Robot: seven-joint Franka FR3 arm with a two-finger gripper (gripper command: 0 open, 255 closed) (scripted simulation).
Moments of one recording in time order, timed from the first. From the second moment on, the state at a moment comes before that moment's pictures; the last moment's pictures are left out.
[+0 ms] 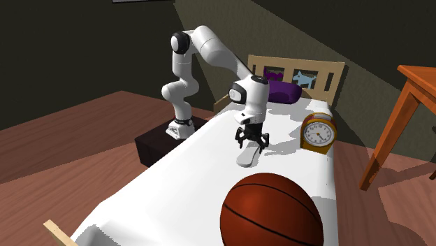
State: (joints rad) arm -0.23 0.23 -0.02 -2.01 -0.01 2.23 1.15
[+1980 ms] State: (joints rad) arm -0.23 0.15 -0.02 -1.93 -0.01 2.06 1.15
